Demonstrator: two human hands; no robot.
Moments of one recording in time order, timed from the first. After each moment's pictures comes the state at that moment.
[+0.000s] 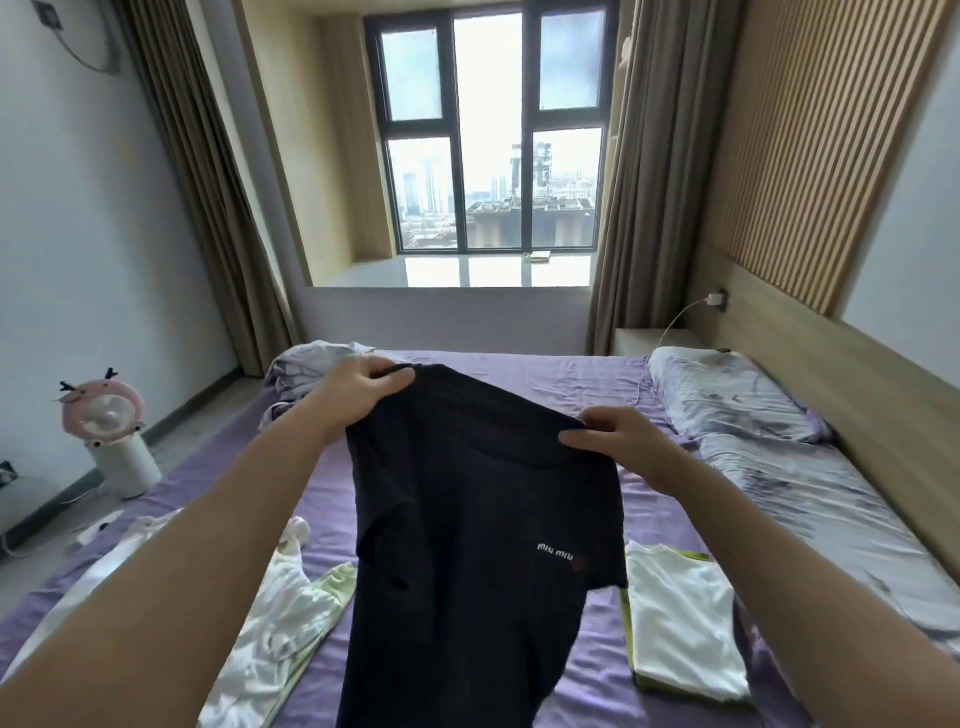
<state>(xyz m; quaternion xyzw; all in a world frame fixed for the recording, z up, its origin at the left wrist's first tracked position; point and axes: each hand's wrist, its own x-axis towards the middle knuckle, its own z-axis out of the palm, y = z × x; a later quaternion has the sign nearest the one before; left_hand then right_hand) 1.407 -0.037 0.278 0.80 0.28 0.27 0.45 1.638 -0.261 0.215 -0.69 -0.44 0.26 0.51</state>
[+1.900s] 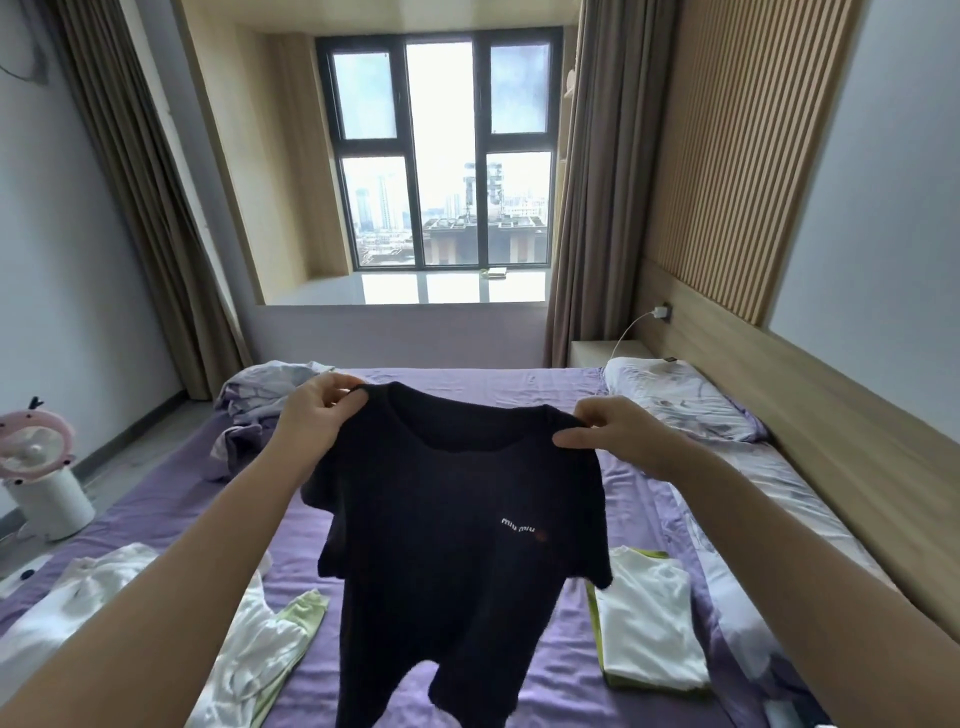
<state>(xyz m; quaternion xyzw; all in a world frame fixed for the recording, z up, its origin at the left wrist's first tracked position) 1.395 -0.041 0.265 0.76 0.28 0.37 0.46 1.634 -0.292 0.256 -0.74 -0.46 0.20 0.44</state>
